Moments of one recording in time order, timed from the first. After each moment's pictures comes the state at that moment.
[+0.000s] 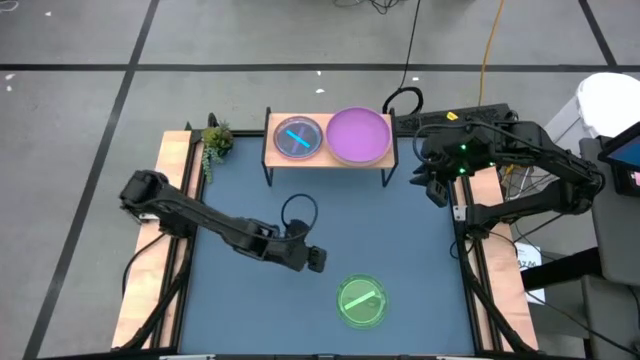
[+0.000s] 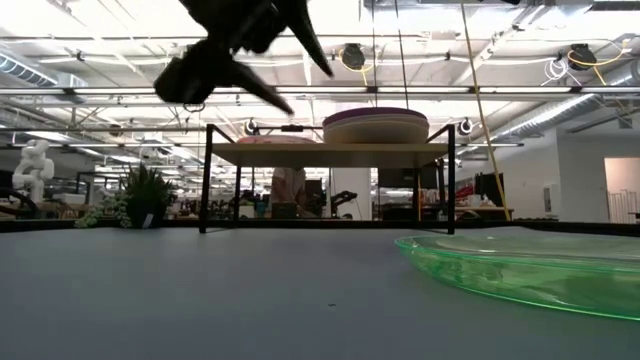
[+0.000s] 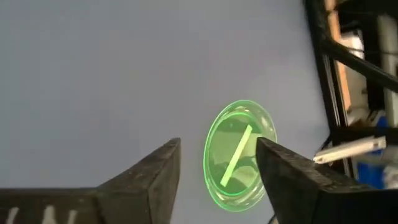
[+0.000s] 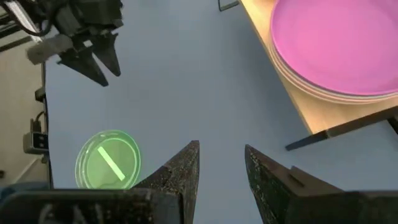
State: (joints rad) left arm -0.34 1.69 1.19 -0.33 -0.26 -1.47; right arm -0.18 1.10 1.56 -1.33 -0.06 0.23
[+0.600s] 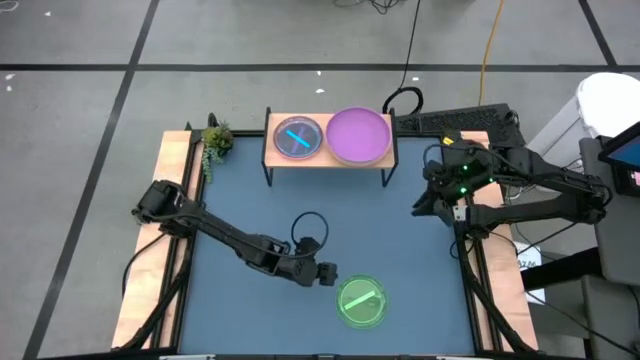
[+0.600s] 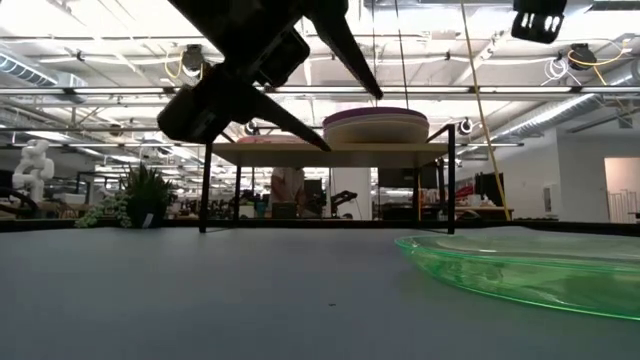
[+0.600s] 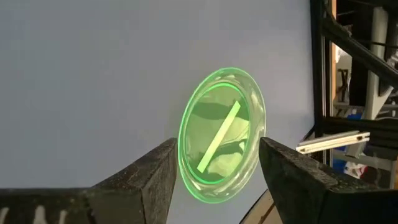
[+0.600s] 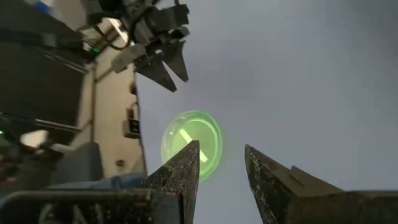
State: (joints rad) left arm -0.39 1.85 1.21 -0.11 -0.23 -1.61; right arm -0.17 0.84 1.10 -1.03 -0.40 0.47
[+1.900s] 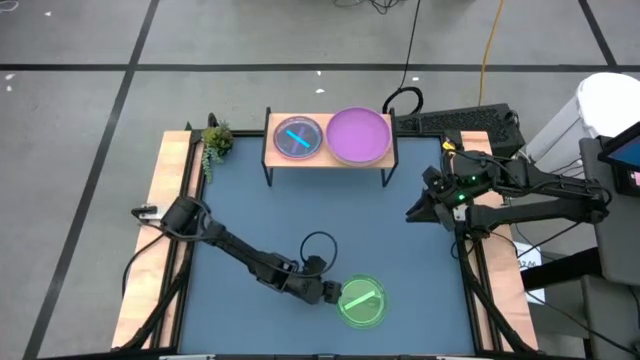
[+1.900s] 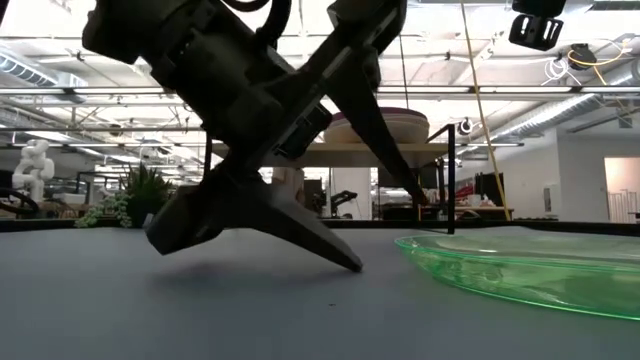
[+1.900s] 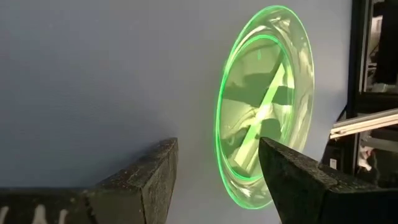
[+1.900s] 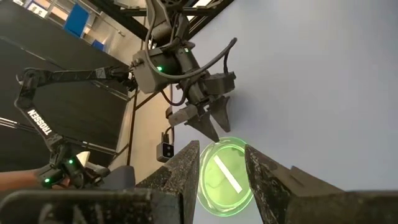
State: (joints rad) left arm -0.45 2.08 1.21 0.11 -0.20 -1.62; right arm -0.10 0.72 0.89 -0.70 -0.42 0.64
